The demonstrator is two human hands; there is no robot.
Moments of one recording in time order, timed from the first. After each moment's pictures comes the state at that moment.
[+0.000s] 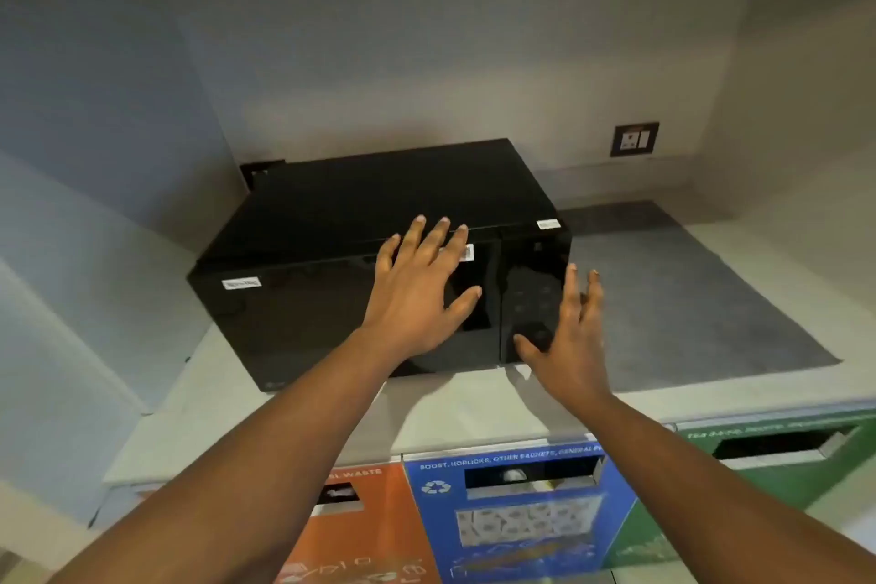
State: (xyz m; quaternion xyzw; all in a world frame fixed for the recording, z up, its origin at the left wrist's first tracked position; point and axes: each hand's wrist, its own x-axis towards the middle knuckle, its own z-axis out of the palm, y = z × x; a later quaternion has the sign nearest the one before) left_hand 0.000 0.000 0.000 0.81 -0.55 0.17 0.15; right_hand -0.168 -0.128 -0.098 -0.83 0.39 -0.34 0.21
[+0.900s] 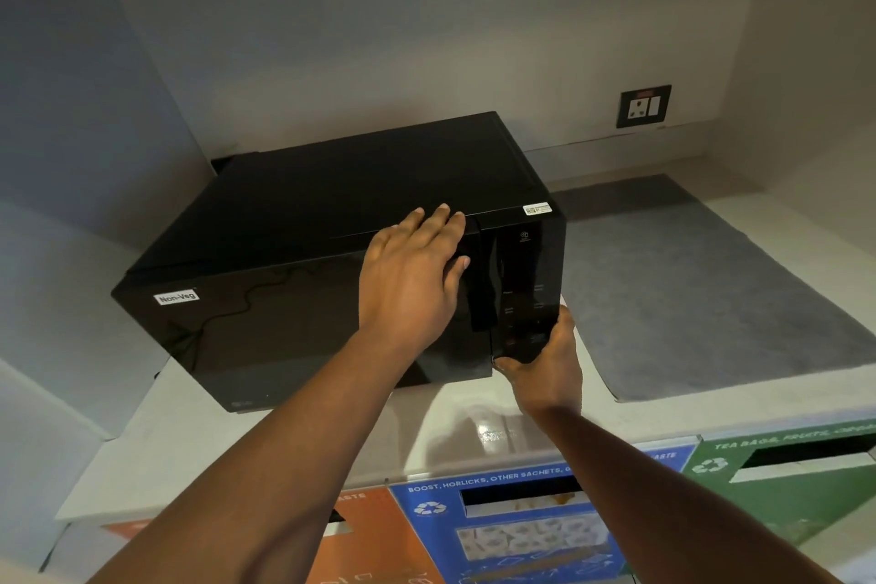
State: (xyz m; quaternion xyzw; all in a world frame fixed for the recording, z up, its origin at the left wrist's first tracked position) left_hand -0.003 -0.056 -0.020 0.80 -0.52 0.25 0.16; right_hand -0.121 -0.171 -0.200 -0.70 0.45 -0.35 0.43
